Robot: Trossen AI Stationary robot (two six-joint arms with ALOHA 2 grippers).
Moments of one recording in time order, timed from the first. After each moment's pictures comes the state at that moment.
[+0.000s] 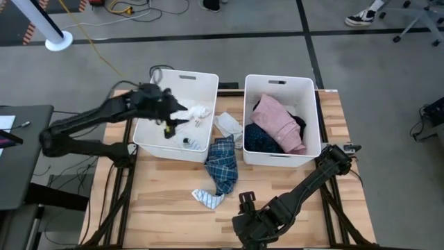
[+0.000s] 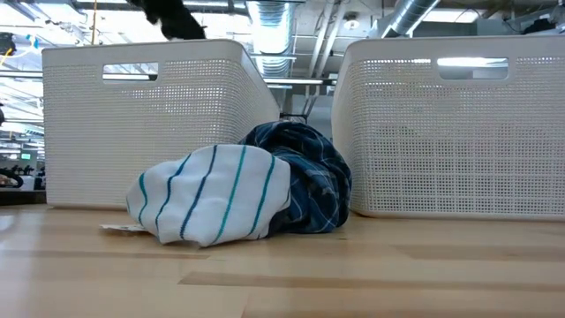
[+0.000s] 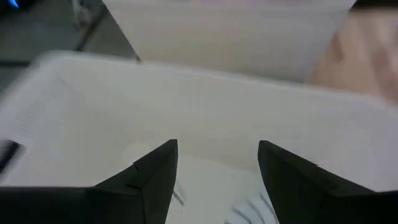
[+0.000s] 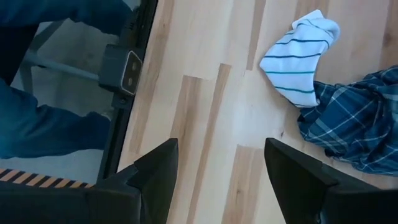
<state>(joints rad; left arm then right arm) 0.39 1.02 1.10 -0.63 0.07 0.26 0.67 2.05 1.96 -1.07 0.24 0.41</state>
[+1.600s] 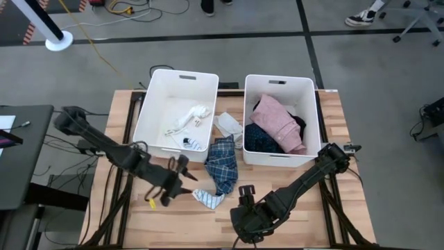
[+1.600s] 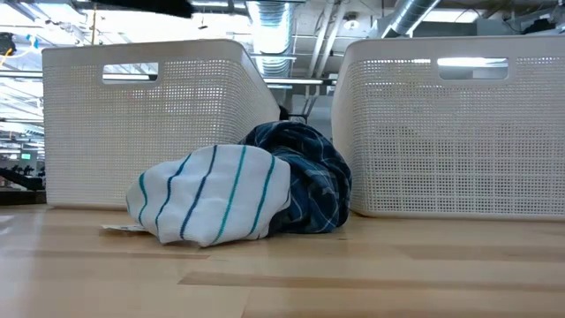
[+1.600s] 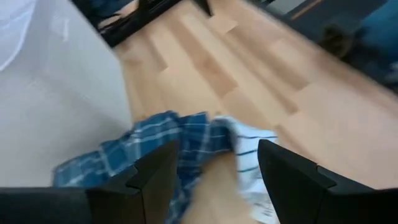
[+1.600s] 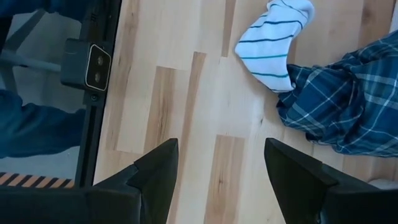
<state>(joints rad) -0.51 1.19 0.86 -0.23 -0.32 0.29 0.63 2.05 1.96 -1.13 0.24 0.44</state>
